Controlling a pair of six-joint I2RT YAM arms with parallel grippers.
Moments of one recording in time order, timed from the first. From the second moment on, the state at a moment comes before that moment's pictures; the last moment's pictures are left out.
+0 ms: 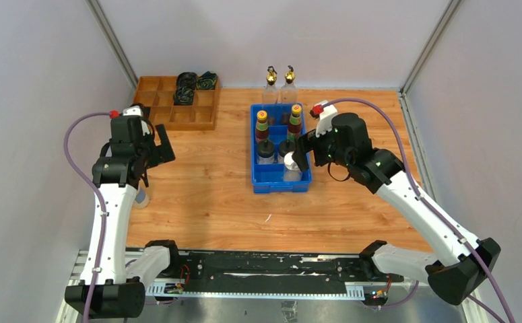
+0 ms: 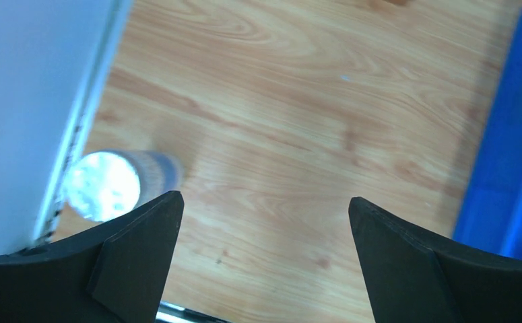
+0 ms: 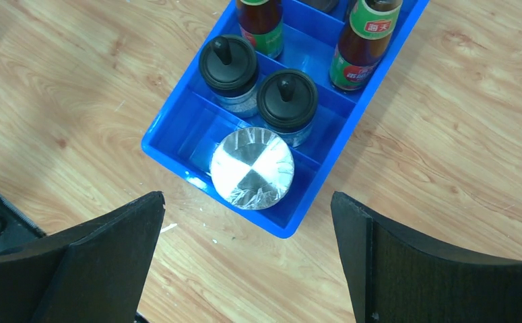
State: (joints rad) left arm 0.05 0.97 1.17 -0.91 -0.10 -0.24; right arm 0.61 1.11 1.14 -0.54 -0.03 0.07
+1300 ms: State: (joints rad) left arm 0.30 1.02 0.86 -0.78 -0.52 -0.48; right arm 0.68 1.14 1.22 -0.79 -0.12 0.11
